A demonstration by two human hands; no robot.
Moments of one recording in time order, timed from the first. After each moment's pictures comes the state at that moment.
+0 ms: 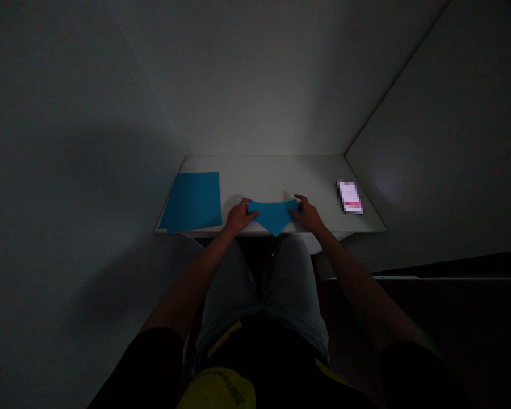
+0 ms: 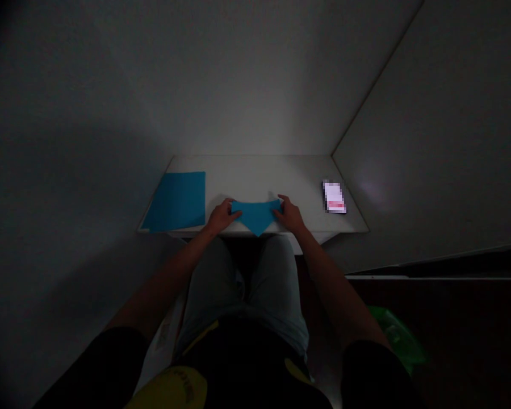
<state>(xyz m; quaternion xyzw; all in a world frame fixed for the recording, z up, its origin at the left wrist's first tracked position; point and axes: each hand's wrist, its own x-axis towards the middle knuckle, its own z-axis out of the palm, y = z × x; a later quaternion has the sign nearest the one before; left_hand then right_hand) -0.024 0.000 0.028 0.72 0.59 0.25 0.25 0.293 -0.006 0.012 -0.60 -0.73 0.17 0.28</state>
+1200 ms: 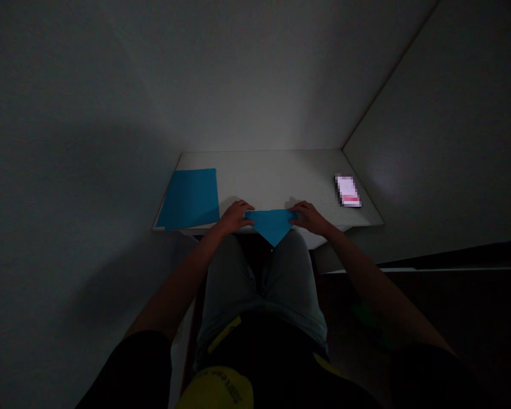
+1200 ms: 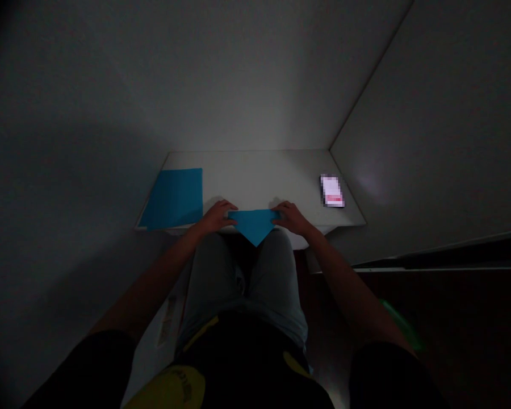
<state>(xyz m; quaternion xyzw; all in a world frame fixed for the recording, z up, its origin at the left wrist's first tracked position) -0.054 0.000 0.023 0.86 0.43 0.16 0.21 0.319 -0.032 0.015 -0.48 -0.84 0.17 0.18</state>
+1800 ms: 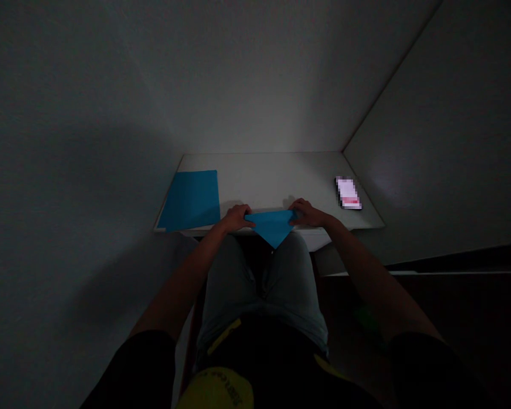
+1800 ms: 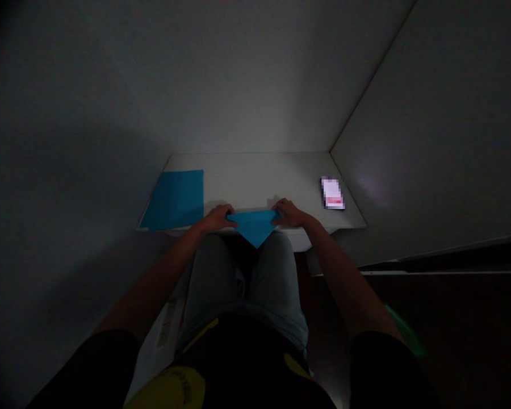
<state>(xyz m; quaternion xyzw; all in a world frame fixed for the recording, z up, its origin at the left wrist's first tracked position) -0.047 0.009 0.020 0.79 0.53 0.13 0.27 0.323 0.005 0.022 -0.45 -0.84 0.27 0.14</state>
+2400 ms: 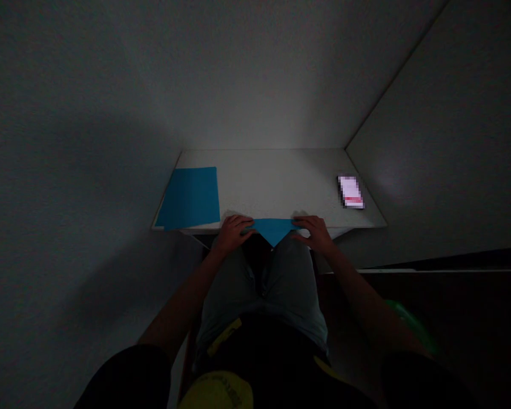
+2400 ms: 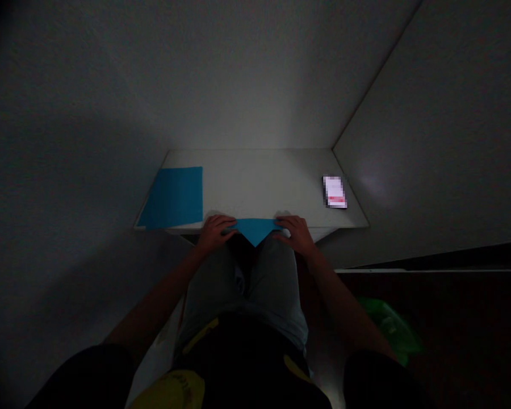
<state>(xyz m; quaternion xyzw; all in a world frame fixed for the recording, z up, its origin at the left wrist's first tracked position) -0.056 -0.069 -0.007 0.84 0.44 0.30 0.14 0.315 -0.092 -0.009 -0.48 -0.82 0.09 0.30</state>
